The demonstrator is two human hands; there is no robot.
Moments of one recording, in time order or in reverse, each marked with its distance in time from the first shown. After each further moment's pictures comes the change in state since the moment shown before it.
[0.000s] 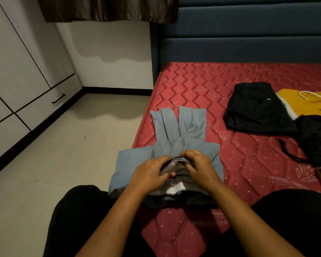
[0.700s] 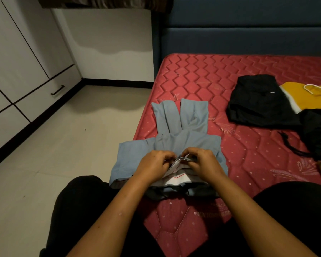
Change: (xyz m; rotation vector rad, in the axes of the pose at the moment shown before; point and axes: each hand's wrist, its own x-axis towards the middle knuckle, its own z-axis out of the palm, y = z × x) left_hand 0.007 0.010 -0.003 -0.098 -0.090 -0.077; right_hand -0.006 0.008 0.002 -0.012 -0.100 0.114
